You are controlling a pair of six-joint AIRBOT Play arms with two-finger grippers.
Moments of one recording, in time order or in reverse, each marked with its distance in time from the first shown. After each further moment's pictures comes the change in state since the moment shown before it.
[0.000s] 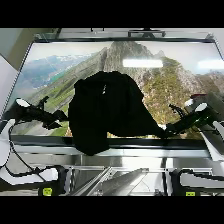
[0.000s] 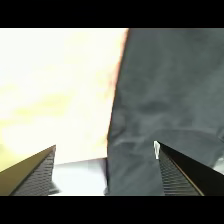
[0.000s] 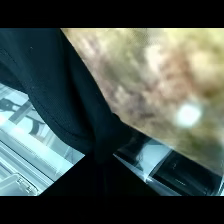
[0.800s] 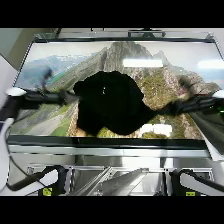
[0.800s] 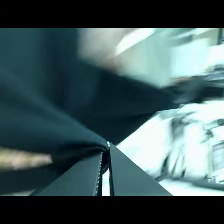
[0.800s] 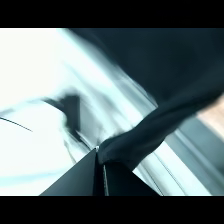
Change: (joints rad) left arm -0.135 0.228 0.207 -0.820 -0.208 0.298; right arm -0.024 0.213 0.245 0.802 0.336 0.006
